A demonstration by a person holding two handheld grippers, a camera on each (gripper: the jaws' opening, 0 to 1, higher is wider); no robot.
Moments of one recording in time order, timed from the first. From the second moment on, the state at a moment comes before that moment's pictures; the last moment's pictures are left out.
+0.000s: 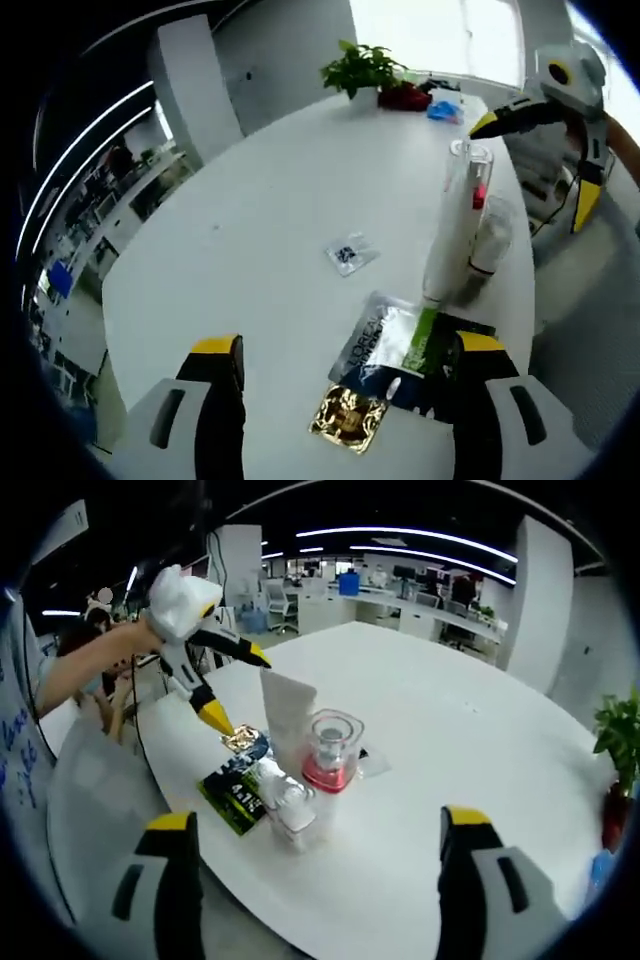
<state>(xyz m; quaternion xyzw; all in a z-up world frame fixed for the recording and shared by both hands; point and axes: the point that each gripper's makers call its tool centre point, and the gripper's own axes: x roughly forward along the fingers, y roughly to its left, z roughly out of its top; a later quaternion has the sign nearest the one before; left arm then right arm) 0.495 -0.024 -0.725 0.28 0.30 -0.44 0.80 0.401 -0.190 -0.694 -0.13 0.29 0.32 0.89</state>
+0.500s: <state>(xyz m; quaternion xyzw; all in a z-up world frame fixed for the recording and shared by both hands) 0.529 -0.053 -0.739 0.32 0.29 -0.48 0.76 0.401 -0.187 -0.695 -0.12 0.30 0.32 0.89</state>
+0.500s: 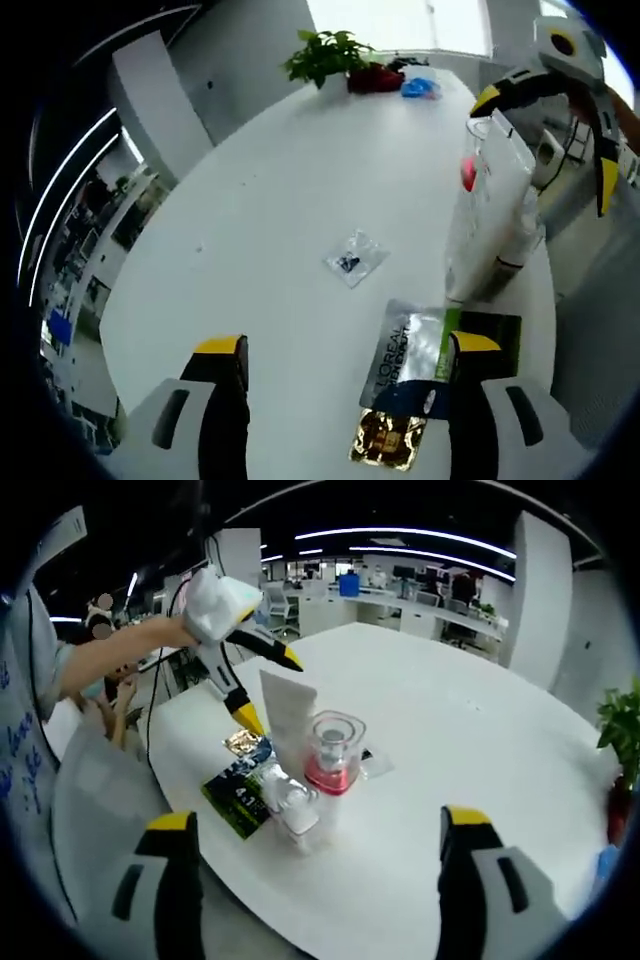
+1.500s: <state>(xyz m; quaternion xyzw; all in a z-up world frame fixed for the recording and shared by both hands) 0.558 -0.113 -0.771 0.38 0.27 -0.58 0.67 0.401 -0.189 -0.701 -0.09 0.30 0.32 0.89</state>
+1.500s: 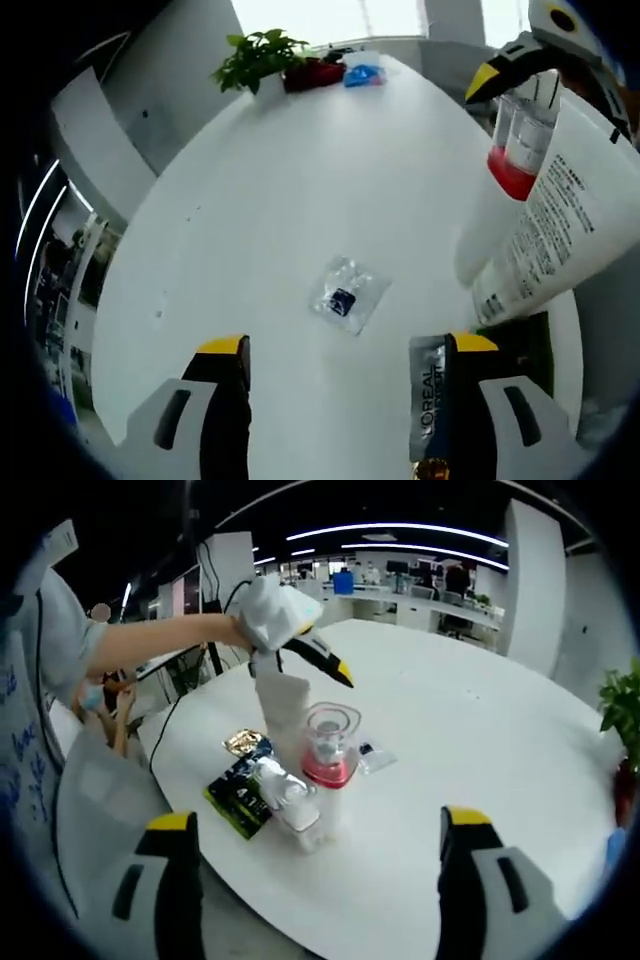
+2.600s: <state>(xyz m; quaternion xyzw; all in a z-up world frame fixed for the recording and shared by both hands) 0.570 -0.161 -0.804 0.42 0.25 -0.66 0.57 0.394 -0.190 -0.716 -0.07 0.33 0.31 0.89</state>
